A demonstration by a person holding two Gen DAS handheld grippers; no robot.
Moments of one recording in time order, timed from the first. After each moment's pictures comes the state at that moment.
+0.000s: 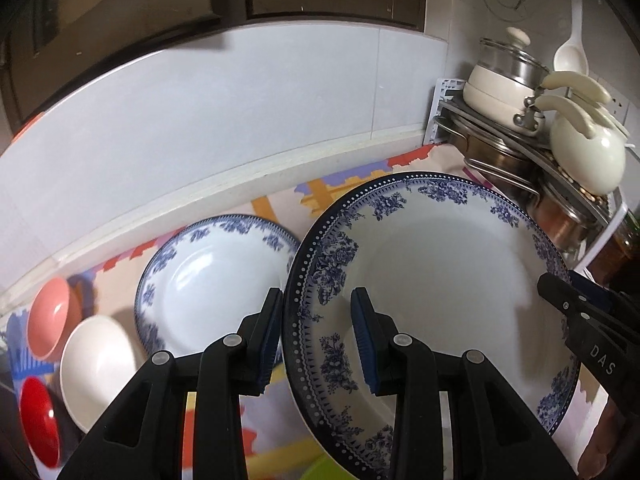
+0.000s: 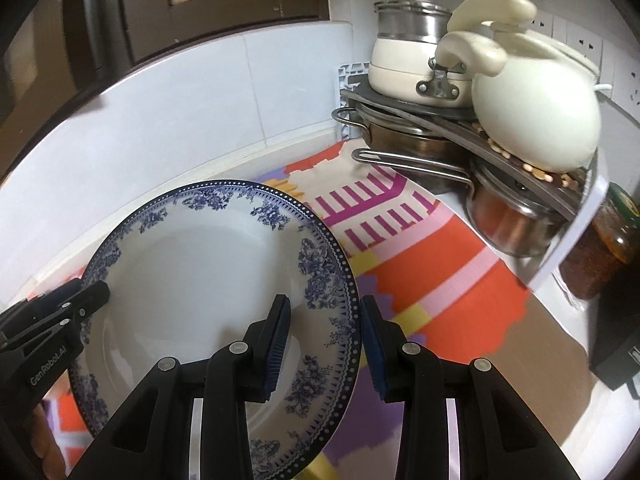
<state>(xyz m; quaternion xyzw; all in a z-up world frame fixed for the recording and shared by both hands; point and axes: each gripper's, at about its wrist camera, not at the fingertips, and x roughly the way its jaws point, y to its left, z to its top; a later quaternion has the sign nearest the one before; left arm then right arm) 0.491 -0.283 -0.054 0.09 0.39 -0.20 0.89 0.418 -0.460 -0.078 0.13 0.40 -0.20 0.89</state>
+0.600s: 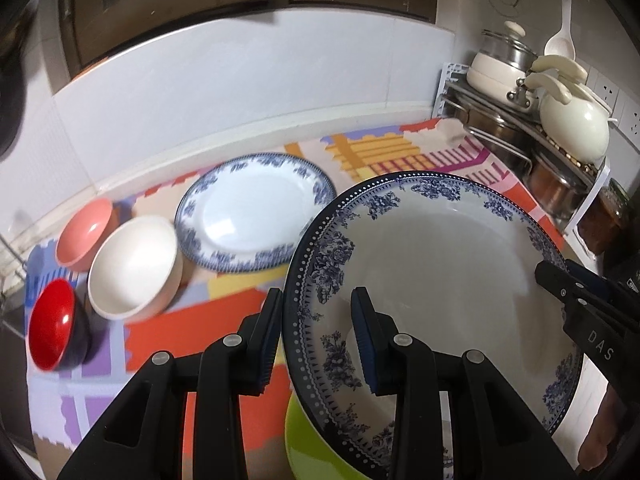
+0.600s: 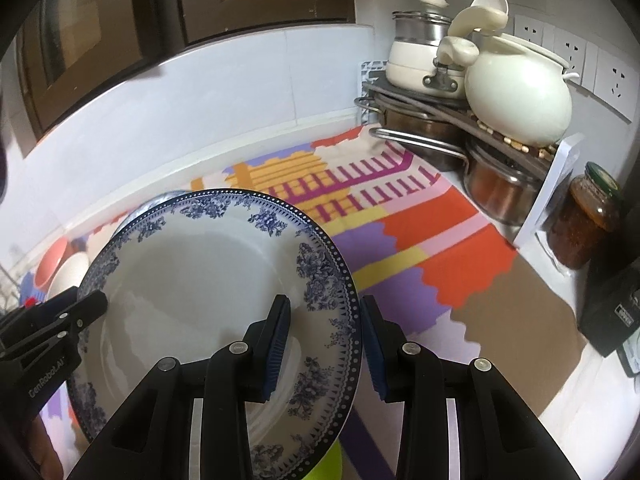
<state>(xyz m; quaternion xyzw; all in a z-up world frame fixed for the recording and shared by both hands) 0.408 -0.224 -0.067 0.08 0.42 -0.16 0.89 0.343 -0.418 -0.079 0.11 0.41 -0.16 0.89</state>
